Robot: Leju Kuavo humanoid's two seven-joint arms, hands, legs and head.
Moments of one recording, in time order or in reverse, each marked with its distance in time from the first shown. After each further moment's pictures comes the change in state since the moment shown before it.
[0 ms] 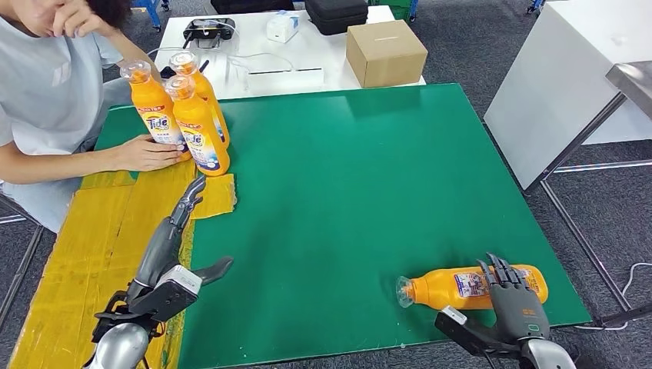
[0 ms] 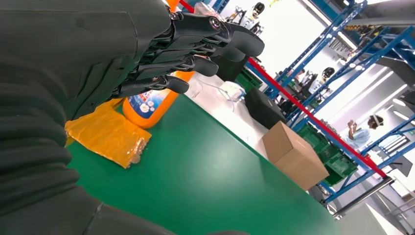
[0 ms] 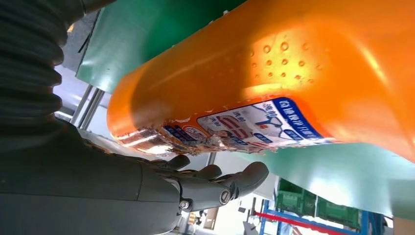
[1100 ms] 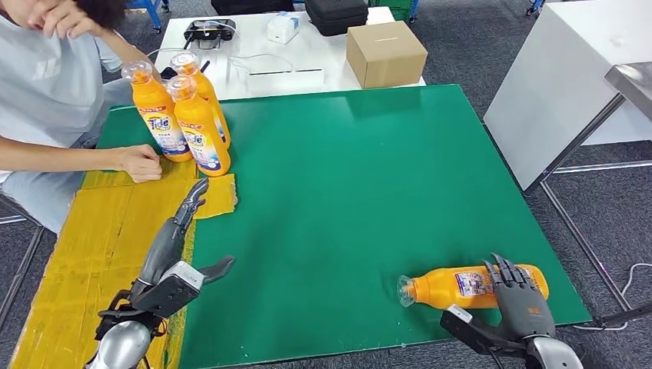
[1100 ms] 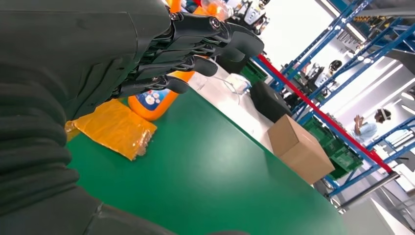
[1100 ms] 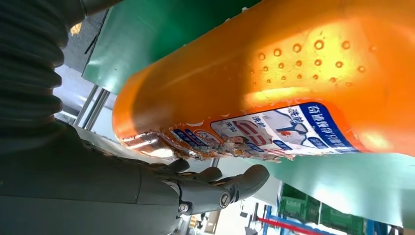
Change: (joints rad) left arm -0.009 0.000 -0.001 0.031 0.021 -0.014 0.009; right arm 0.000 -0.041 0.002 0.022 -0.037 0.044 0.011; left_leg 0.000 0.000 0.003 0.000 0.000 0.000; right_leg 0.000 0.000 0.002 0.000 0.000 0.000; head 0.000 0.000
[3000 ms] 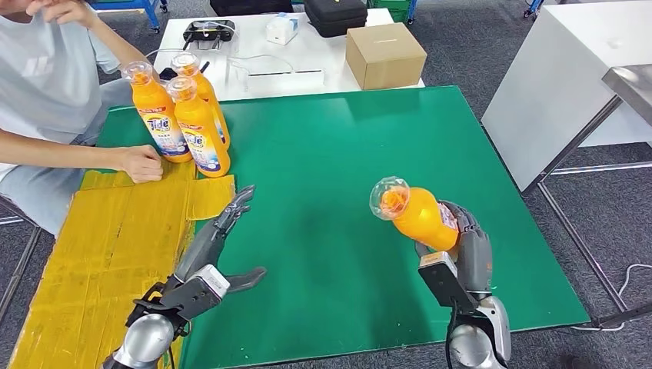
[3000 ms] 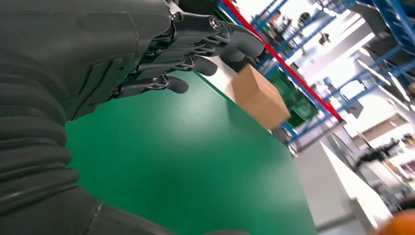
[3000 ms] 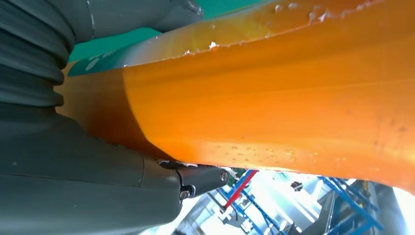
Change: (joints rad) left arm -0.071 -0.021 -0.134 0.069 0.107 -0.093 -0.019; right arm -0.250 0.346 0.085 0.019 -0.564 -0.347 -0.407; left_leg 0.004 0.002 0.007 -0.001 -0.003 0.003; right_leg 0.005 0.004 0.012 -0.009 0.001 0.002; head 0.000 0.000
